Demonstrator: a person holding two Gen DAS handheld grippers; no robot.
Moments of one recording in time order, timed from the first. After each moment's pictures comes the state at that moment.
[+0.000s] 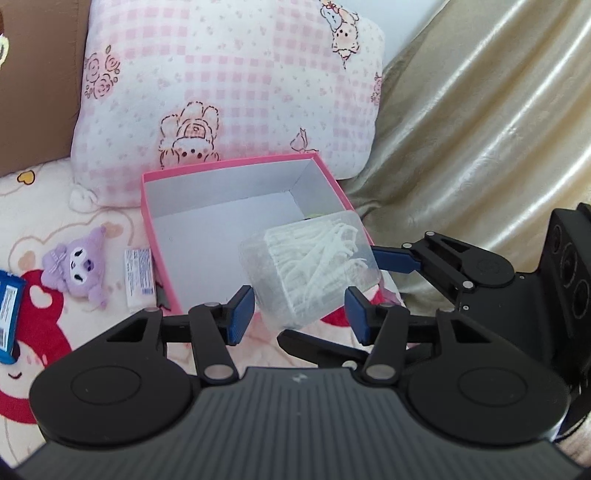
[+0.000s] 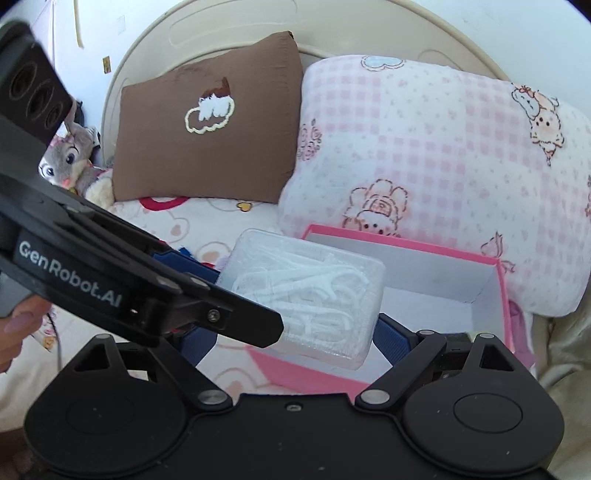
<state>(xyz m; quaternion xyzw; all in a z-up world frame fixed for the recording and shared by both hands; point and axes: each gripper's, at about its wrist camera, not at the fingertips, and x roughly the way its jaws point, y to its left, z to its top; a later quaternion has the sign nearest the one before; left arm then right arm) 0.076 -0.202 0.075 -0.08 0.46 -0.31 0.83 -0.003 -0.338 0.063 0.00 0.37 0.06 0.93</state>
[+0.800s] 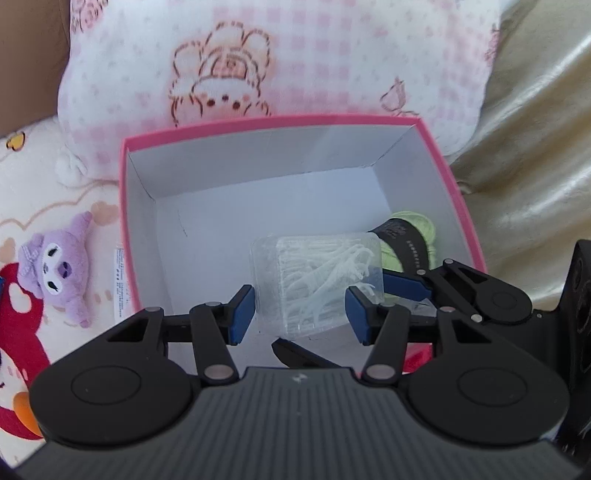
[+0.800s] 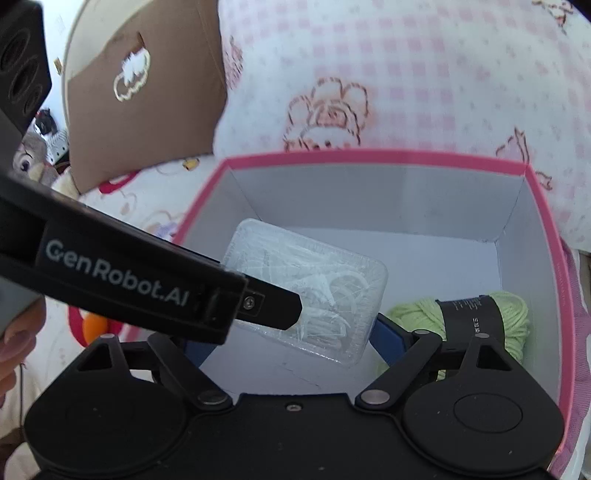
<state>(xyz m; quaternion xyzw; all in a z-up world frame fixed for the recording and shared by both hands) 0.185 -0.278 -0.027 -0.06 0.56 -0.19 0.81 0.082 -0.427 -0.046 0.09 0.44 0.07 0.89</state>
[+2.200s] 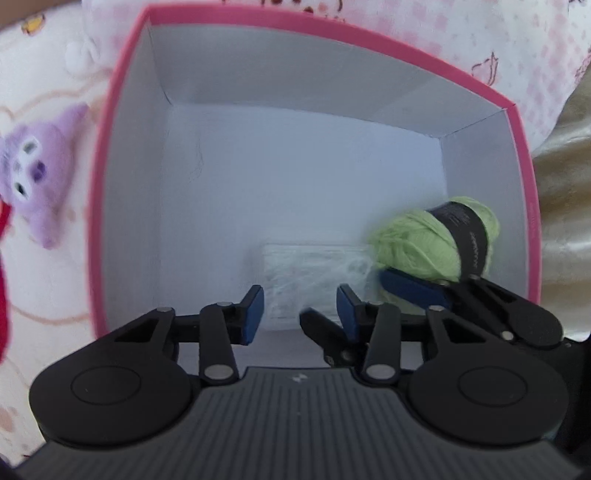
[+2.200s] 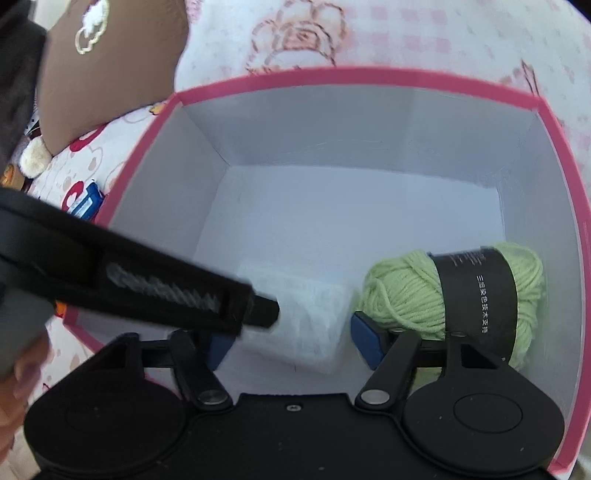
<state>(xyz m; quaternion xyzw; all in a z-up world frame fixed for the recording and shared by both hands) 0.203 -0.276 -0.091 -0.15 0.63 -0.12 0.75 0.088 -0.443 -0.081 0.08 0.52 0.06 0.85</state>
